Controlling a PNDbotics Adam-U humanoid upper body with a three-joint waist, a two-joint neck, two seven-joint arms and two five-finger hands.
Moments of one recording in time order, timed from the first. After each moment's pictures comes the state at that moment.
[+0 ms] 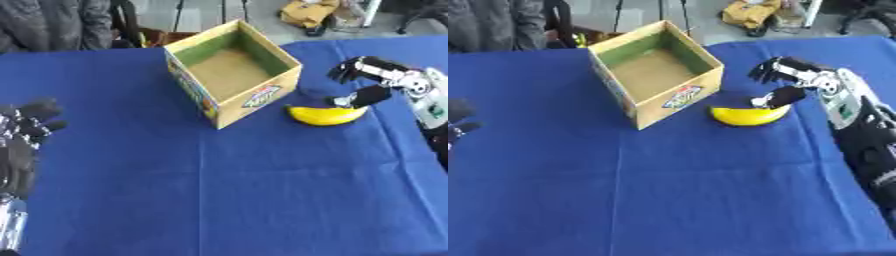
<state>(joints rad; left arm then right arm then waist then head) -0.25 0.25 0.06 -1.60 0.29 -0.18 -0.15 -0.86 -0.54 0.08 -0.81 0.70 -0.39 0.49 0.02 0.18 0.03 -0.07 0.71</state>
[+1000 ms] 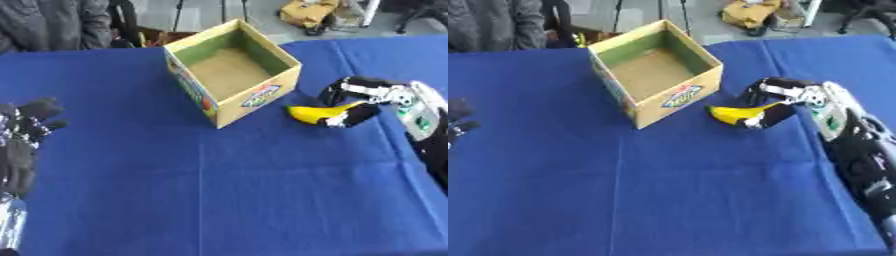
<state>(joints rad) -0.25 0.25 0.06 -1.60 0.29 -0.18 -0.15 -0.83 -0.51 0.10 -0.82 0.76 -0.41 0.55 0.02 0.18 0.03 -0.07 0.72</state>
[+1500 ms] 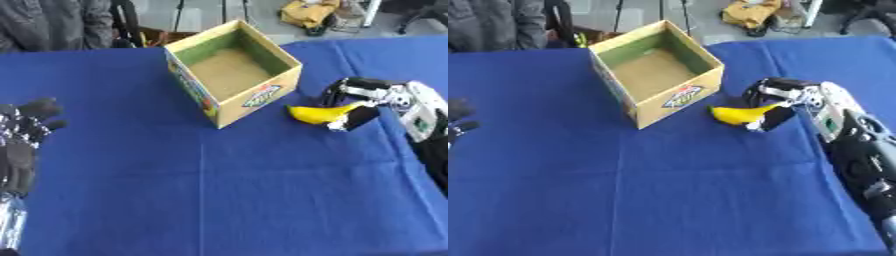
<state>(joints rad) -0.25 0.25 0.06 -1.60 0.29 -0.18 -0.15 -0.83 -0.50 0.11 -0.82 0.84 -0.44 0.52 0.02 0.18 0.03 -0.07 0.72</state>
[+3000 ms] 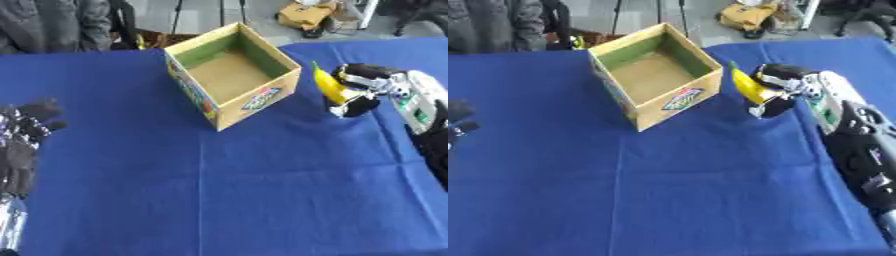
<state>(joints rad) -0.25 0.25 0.06 -1.60 0.29 -0.18 -0.15 -0.87 -0.52 0.12 -0.88 0.86 -0.44 0.46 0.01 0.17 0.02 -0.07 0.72</state>
